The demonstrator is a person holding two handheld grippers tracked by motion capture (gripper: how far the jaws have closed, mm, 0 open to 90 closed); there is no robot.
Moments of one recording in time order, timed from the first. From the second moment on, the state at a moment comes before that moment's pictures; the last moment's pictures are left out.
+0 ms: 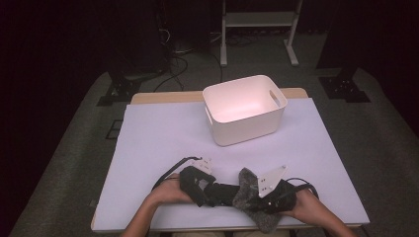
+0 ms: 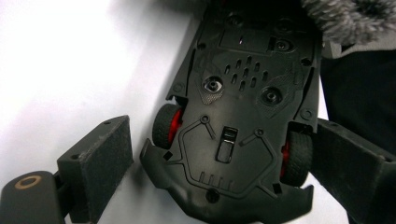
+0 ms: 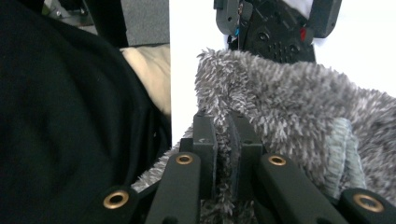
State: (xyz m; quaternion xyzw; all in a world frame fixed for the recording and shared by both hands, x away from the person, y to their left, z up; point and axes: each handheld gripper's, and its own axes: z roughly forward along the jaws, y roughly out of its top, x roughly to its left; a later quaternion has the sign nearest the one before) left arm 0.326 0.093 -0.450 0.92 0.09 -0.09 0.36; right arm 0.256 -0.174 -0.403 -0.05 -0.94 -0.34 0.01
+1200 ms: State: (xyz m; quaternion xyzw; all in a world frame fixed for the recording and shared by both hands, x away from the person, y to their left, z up) left arm 0.299 0.093 -0.449 0.93 0.02 0.02 0.38; right arm 0.294 -0.184 -0.405 -0.10 -0.94 -0.31 -0.01
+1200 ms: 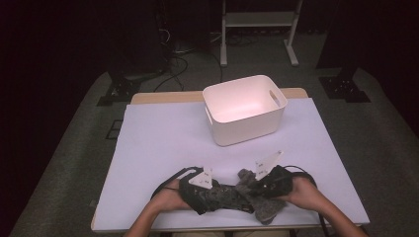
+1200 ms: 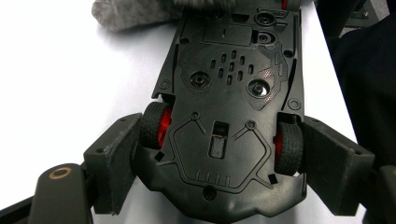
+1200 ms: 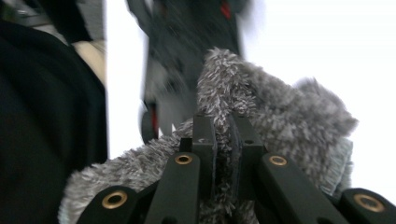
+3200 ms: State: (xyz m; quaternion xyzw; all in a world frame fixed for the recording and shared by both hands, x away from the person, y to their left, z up) left arm 0.314 0.095 -0.455 0.92 0.05 0.02 0.39; right arm 0.304 -0.184 -0.401 -0.12 -0.94 -0.33 0.00
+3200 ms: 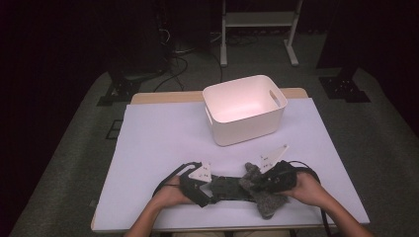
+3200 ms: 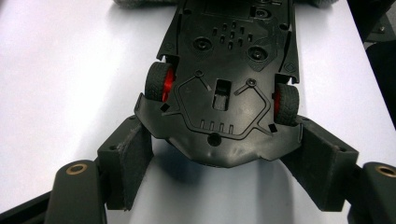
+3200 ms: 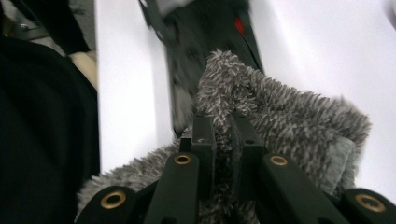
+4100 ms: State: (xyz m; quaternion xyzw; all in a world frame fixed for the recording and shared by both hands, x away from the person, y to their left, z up) left arm 0.314 0.088 -0.455 0.92 0.05 0.02 0.39; right arm 0.303 -0.161 -0.387 -0.09 -0.93 -0.35 0.02
